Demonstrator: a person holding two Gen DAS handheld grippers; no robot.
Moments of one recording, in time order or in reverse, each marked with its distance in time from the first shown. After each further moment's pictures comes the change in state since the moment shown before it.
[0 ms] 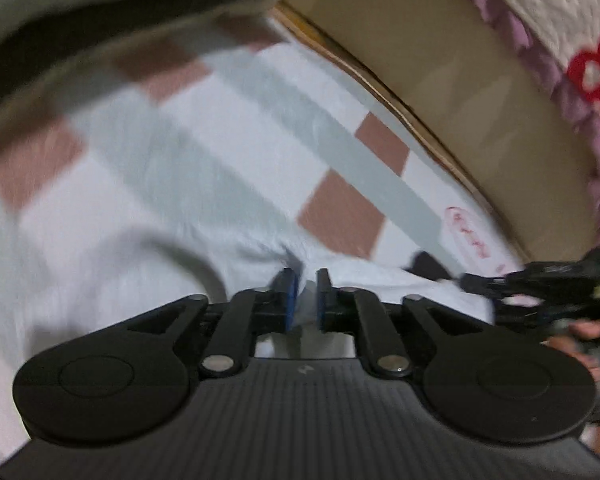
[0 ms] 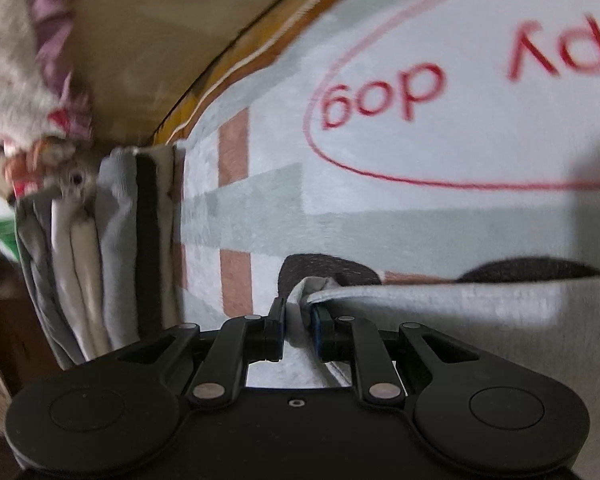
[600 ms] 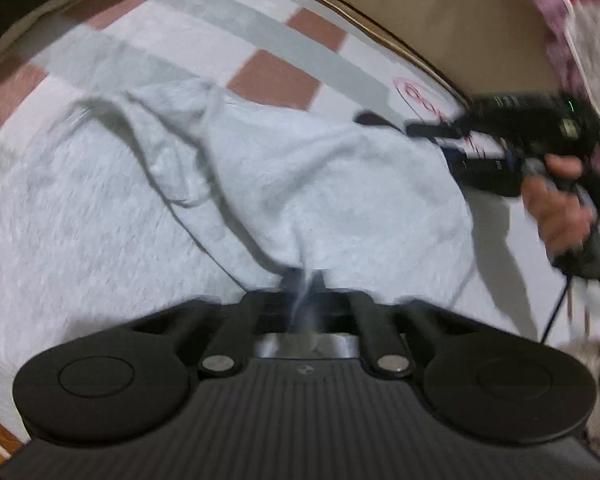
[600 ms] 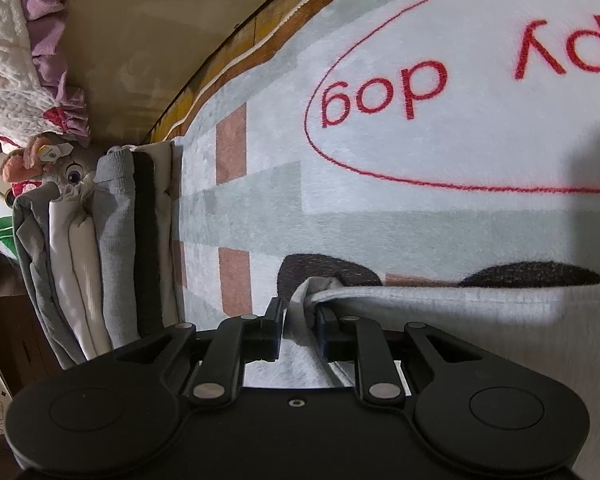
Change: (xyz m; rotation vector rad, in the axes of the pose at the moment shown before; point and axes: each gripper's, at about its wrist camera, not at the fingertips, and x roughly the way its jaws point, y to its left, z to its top) left arm -0.008 -0.049 -0.062 0.213 0.189 0.007; right arm 0.003 0.006 0.003 -0.022 0.020 -0.015
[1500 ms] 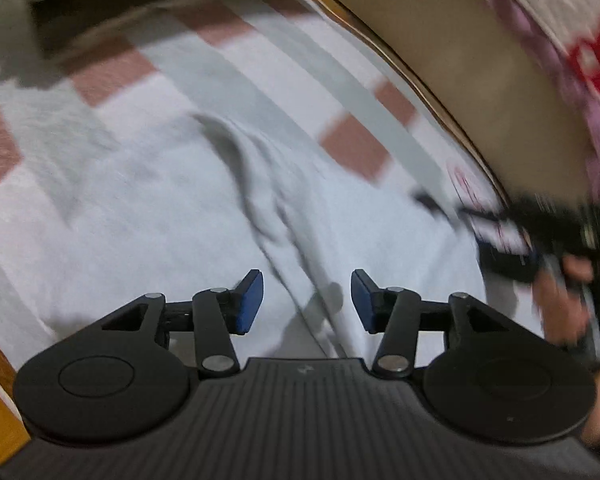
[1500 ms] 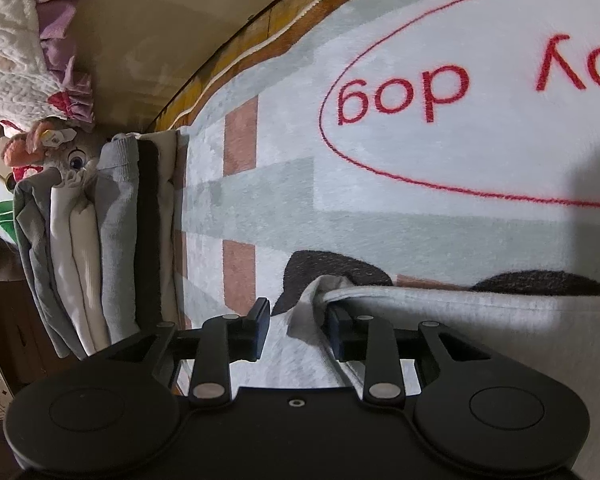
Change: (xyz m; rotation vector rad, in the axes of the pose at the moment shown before) left arm -0.032 0.048 -0.001 -0.283 -0.184 0.084; right arm 0.001 0.006 0.001 -0.042 0.021 -0.007
